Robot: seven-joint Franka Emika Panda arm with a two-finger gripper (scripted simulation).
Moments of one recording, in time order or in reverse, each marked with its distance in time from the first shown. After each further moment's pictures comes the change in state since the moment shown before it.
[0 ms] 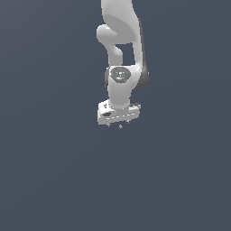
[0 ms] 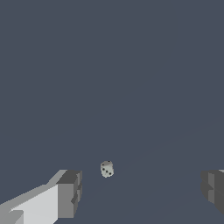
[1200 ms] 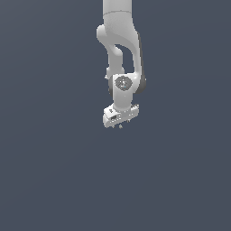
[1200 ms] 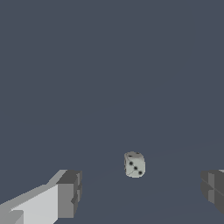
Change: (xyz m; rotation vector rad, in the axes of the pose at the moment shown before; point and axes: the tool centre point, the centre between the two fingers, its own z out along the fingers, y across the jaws) arm -0.036 -0.027 0.063 0.005 0.003 -0.207
